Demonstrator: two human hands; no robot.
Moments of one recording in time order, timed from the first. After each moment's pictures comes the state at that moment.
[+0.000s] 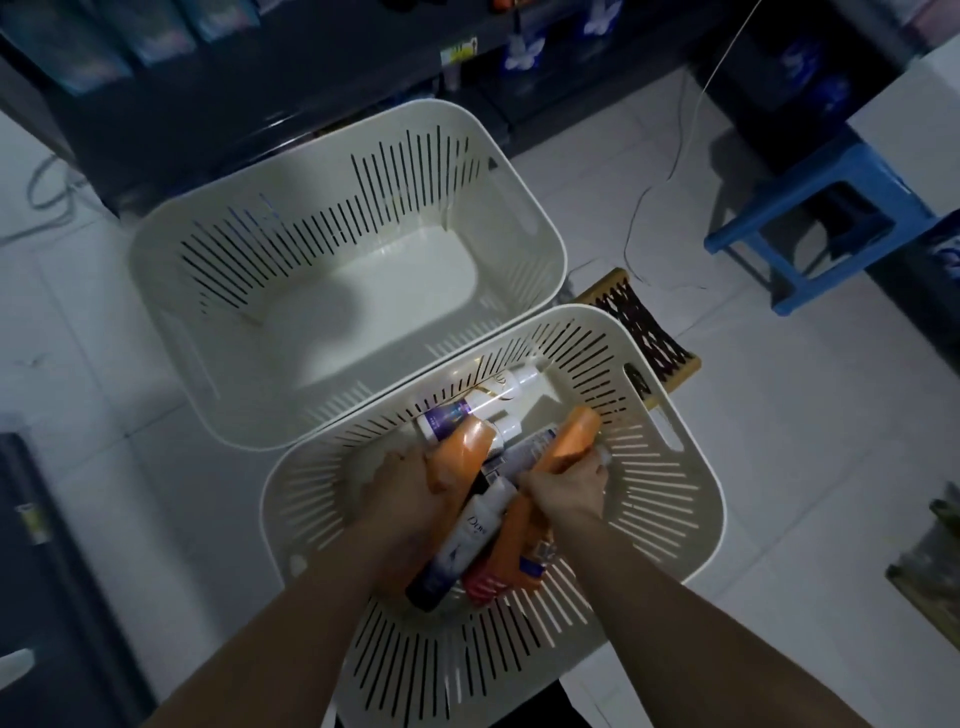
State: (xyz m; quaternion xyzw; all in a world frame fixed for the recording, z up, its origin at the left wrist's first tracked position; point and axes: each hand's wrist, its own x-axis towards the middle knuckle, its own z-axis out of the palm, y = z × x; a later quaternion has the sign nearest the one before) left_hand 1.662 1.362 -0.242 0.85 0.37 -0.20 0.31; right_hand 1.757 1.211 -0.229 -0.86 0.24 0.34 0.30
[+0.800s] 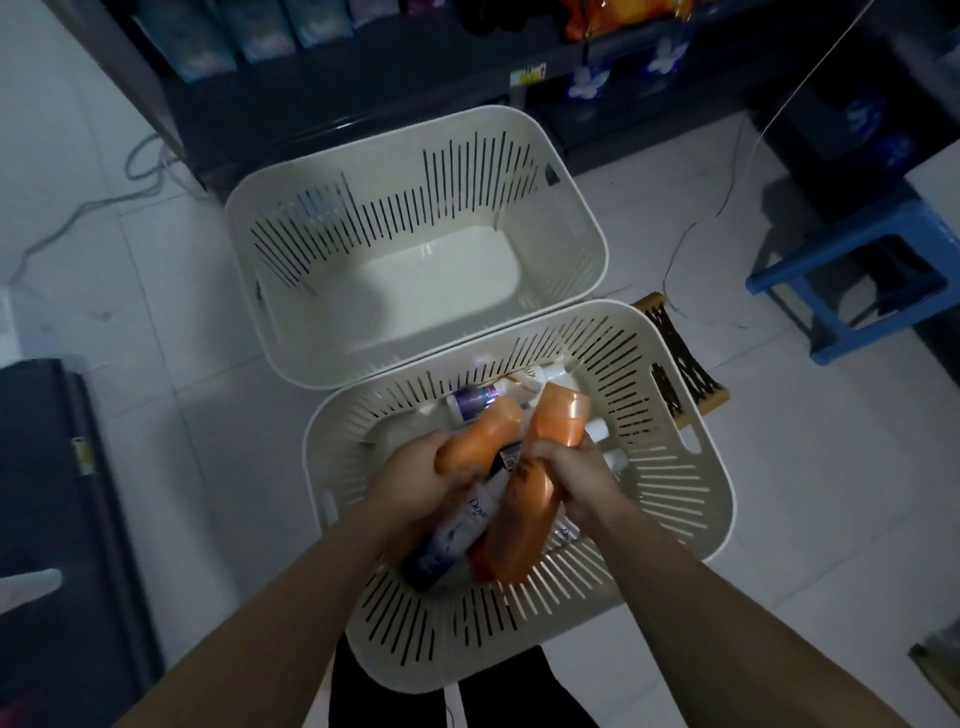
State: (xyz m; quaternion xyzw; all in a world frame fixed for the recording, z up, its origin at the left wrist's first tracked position) left_hand 1.640 1.364 -0.209 0.78 0.36 -0.20 0.47; right_hand 1.760 1.216 -0.202 -0.71 0.19 0.45 0.51
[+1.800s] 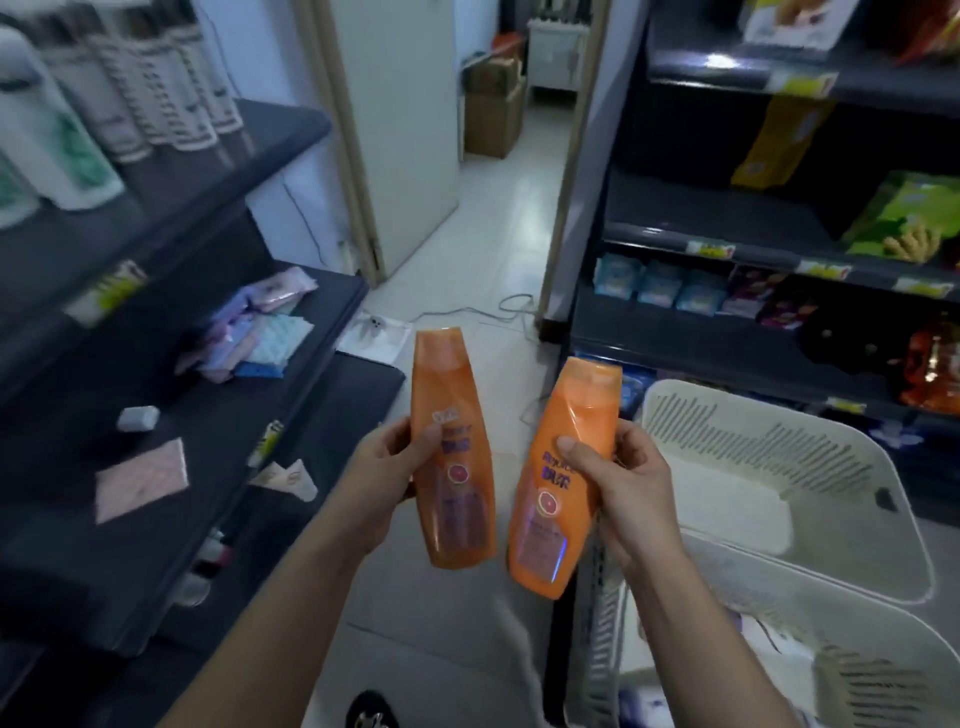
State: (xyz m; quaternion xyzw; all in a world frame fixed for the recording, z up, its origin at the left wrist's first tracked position) left_hand 1.337 1.458 0.034 0.43 0.51 0.38 0.64; right_hand 1.547 1.407 0.028 -0.58 -0.22 0.48 0.61
